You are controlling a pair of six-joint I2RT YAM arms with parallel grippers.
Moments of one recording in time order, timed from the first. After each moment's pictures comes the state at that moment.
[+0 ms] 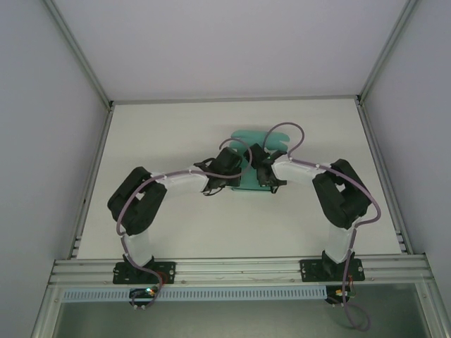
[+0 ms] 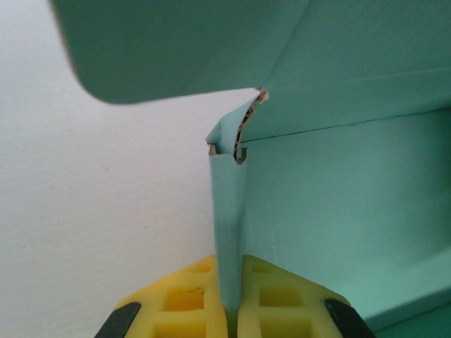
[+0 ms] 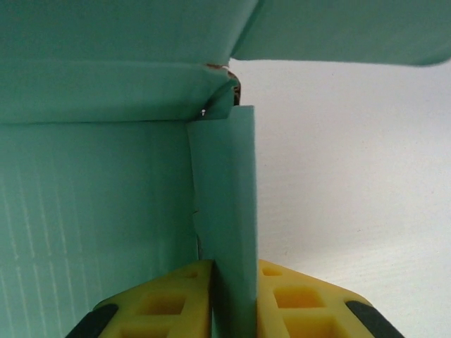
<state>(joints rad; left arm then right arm) -0.83 1.86 1.12 -0.21 -0.13 -0.58 0.57 1.84 1.13 -0.67 0.43 0.61</state>
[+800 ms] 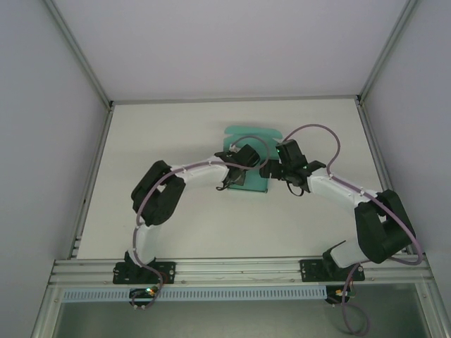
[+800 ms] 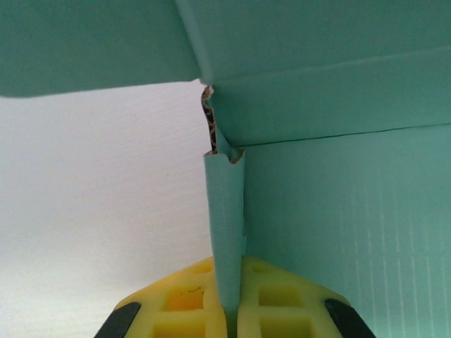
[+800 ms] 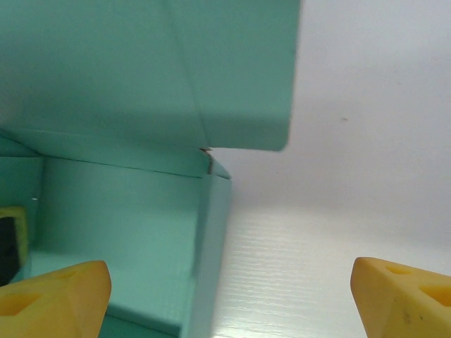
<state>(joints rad) -0.90 2.07 1.46 -0.65 -0.40 -0.56 0.40 1.46 0.84 -0.30 0.09 0.47</state>
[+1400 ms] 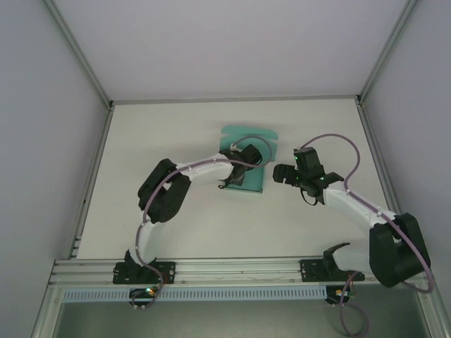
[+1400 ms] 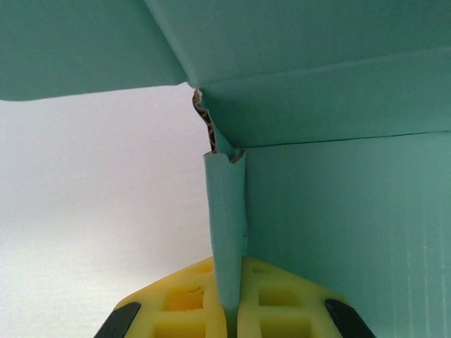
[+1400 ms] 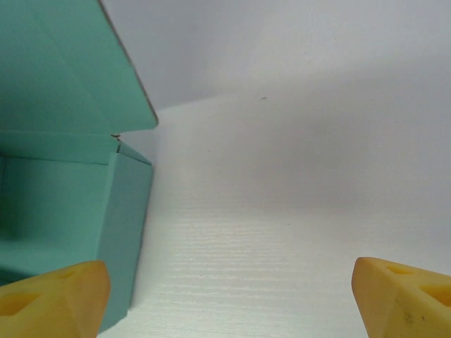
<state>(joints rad) -0.89 2.12 1.52 -0.76 -0.46 -0.55 0.30 1.25 0.69 -0.29 0.07 0.46</state>
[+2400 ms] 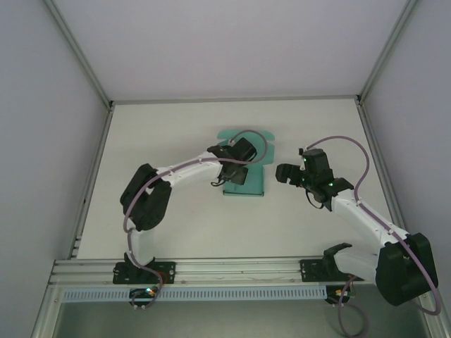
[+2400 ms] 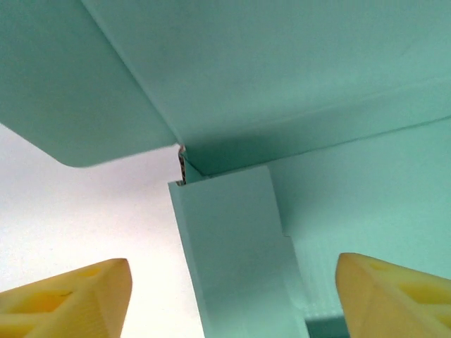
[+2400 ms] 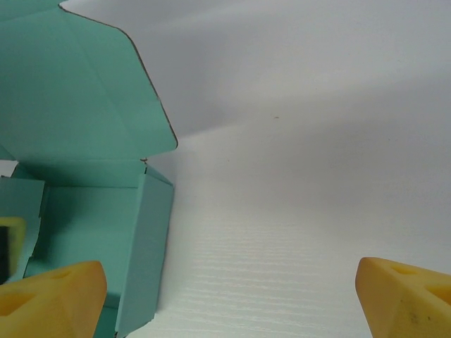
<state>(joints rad) -0.89 1.92 1.46 -0.73 -0.29 -0.49 0.27 1.13 0.66 -0.30 0.00 0.42</state>
